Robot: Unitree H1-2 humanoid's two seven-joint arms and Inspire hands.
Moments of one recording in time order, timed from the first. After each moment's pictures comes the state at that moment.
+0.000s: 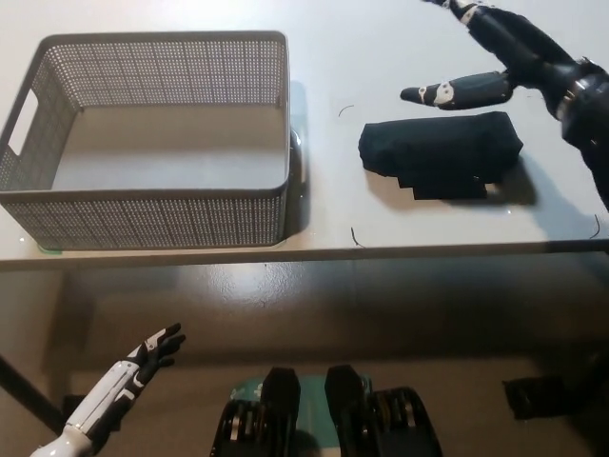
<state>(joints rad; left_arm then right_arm) -0.02 0.38 -0.06 0.19 0.00 -0.32 -0.31 -0.99 -0.47 0.39 0.34 -0.40 0.12 0.34</state>
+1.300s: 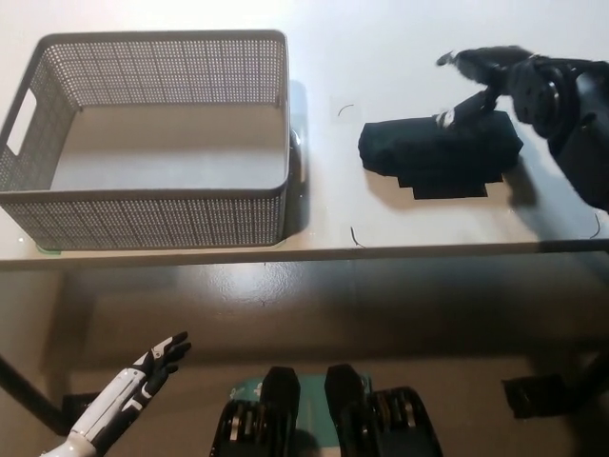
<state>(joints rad) -0.01 0.38 -0.07 0.19 0.04 -0.34 -0.31 -1.22 -0.36 0.63 0.97 -0.65 0.05 0.41</state>
